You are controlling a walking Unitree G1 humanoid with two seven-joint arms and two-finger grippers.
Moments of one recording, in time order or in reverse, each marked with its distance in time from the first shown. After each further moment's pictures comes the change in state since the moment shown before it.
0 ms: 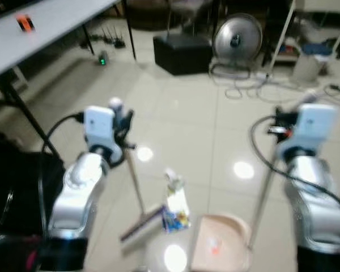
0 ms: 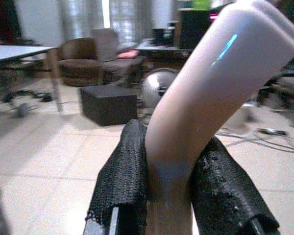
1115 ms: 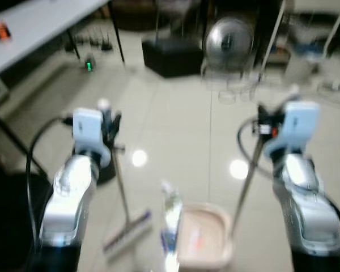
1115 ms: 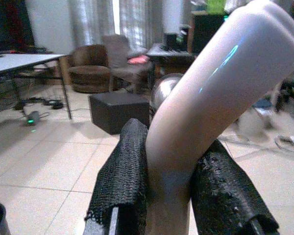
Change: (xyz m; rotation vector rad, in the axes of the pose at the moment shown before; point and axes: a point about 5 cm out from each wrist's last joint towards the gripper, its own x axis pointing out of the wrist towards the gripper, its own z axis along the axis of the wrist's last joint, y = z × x) left arm -0.005 0.008 -0.001 0.029 0.004 0.042; right arm -0.001 0.007 0.002 -0.071 -0.046 0.086
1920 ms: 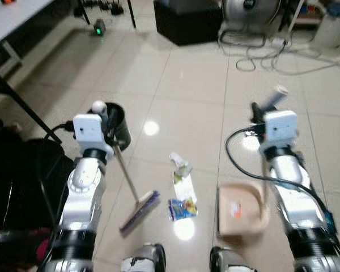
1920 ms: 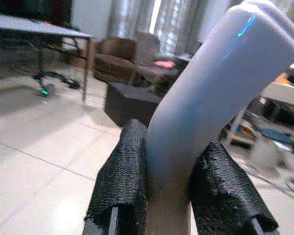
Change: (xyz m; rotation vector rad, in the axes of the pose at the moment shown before) left arm 0.020 0.005 -0.019 -0.074 -0.130 0.146; right arm 0.029 0.002 -0.035 -0.174 -0.199 0.076
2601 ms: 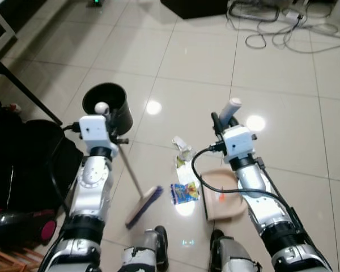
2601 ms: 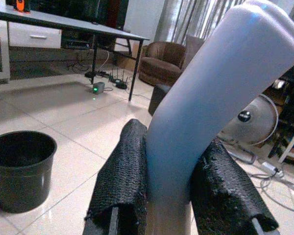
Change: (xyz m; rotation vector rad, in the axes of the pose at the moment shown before) left arm 0.014 -0.006 -0.025 -0.018 0.007 0.033; right arm -0.007 0.058 -0.015 -0.021 -0.115 0.134
